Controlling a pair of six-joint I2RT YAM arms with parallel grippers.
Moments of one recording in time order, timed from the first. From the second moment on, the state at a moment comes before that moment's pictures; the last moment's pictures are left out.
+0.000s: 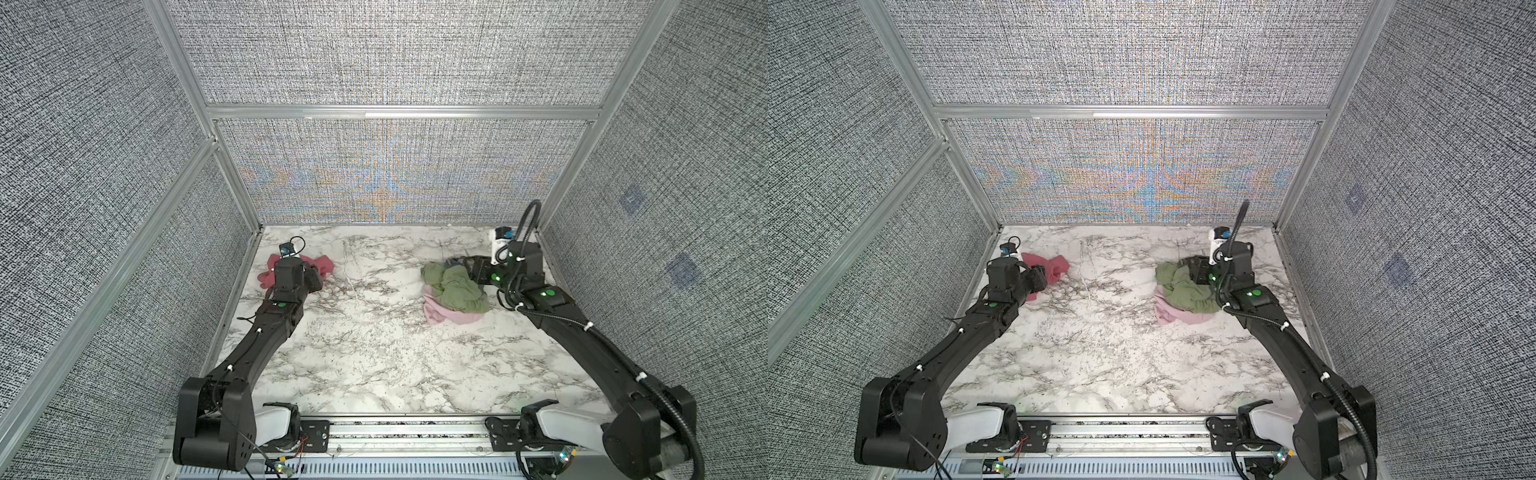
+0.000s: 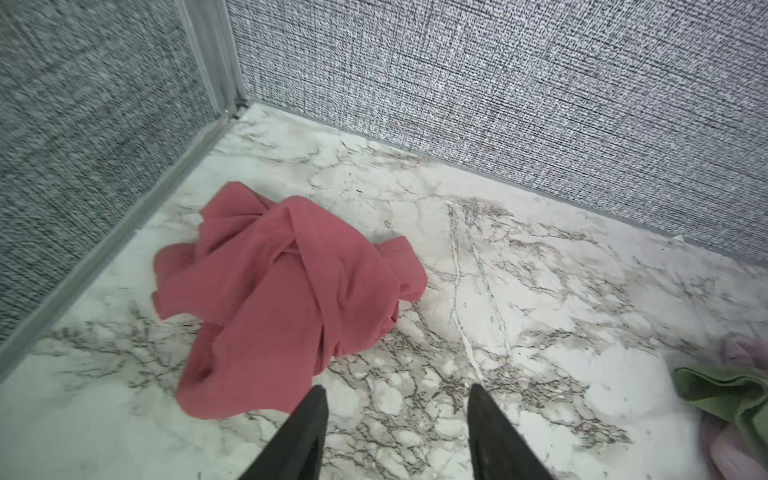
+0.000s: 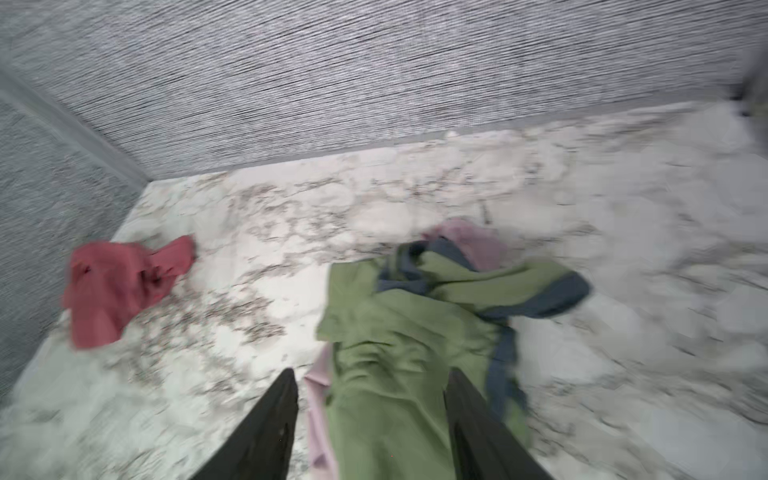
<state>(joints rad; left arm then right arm) -0.15 1.23 0.72 0.02 -0.16 -0.30 0.21 1.18 0.90 -0.22 -0.02 0.29</state>
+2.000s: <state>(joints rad) -0.06 1.54 0.17 1.24 -0.19 0.05 -0.01 1.54 0.32 0.92 0.13 0.03</state>
